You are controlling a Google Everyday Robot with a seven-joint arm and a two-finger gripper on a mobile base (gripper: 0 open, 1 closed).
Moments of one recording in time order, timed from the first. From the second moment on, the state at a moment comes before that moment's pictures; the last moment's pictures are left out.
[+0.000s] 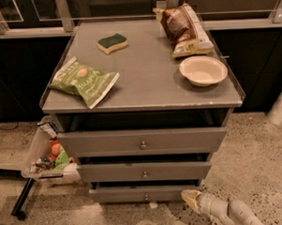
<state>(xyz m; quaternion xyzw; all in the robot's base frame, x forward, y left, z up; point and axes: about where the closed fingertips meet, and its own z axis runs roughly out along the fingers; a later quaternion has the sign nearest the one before) 0.539 -0.235 0.191 -0.25 0.79 0.31 0.46</state>
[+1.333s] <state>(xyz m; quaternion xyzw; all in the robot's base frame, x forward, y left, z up) 0.524 -0.244 0.195 -0.23 0.80 0.29 0.47</state>
